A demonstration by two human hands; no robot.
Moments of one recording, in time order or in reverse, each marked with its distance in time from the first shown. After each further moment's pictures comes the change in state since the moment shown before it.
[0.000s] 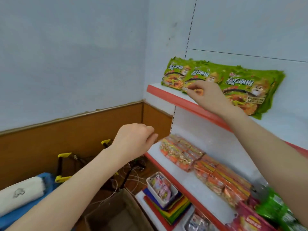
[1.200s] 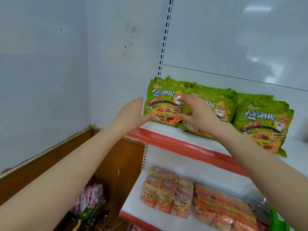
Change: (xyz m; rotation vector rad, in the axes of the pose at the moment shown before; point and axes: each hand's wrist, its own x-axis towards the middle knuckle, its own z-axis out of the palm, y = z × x) left_hand 0.293 -0.200 0.139 -0.542 -0.220 -0.025; right_hand 0.186 0.045 0.108 -0.501 -0.087 0.333
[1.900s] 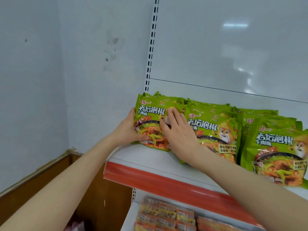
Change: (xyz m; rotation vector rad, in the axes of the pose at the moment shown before) left_hand 0.117 -0.039 0.068 -0.528 -0.152 0.117; right_hand 0.062 0.022 0.066 -0.561 -0.010 -0.082
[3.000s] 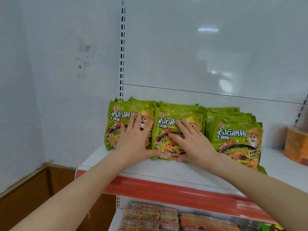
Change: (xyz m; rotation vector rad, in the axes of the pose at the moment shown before) left_hand -0.016 0.069 0.072 0.842 -0.035 0.158; right_hand -0.076 0.084 0.009 0.054 -0.155 0.049
